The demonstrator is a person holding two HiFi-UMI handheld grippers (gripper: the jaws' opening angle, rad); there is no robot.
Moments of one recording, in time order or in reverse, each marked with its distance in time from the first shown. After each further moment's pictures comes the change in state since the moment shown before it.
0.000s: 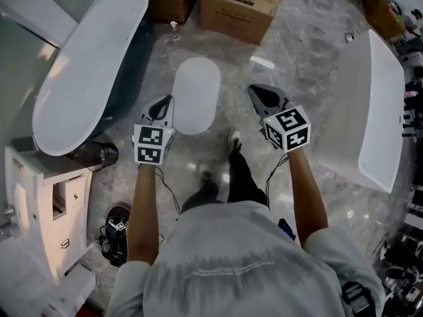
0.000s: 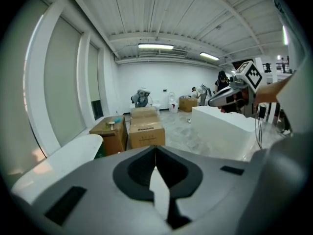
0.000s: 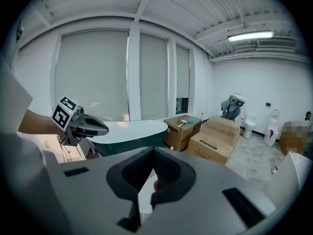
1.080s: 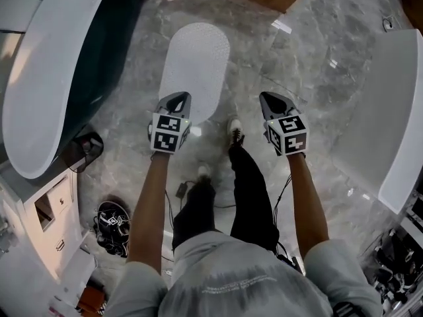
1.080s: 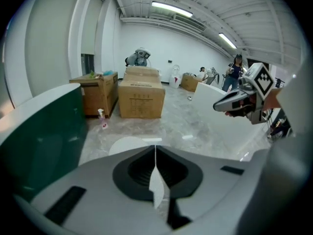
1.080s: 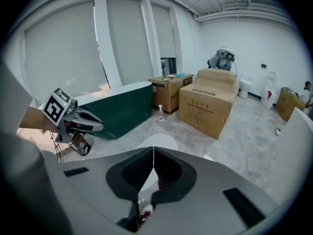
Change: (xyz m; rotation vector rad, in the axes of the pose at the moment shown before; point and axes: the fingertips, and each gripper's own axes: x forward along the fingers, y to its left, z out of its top) left arm 0.278 -0.030 -0.245 -0.173 0.303 -0.123; right arm 0.202 -0.109 -0.297 0.180 0.315 -0.051
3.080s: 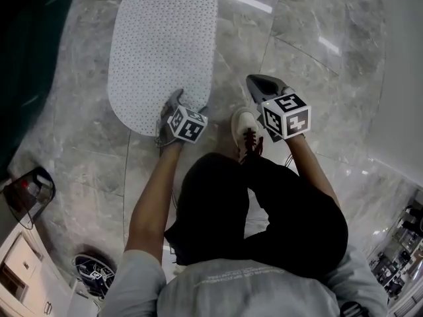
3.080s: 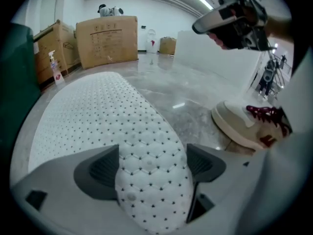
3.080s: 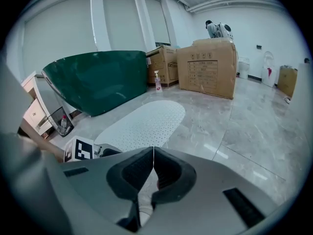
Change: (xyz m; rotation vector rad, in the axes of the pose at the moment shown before) left arm 0.383 -0.050 -0.405 0.253 0.228 -0.134; right arm 0.276 -0.014 -0.307 0.057 -0.020 0.004
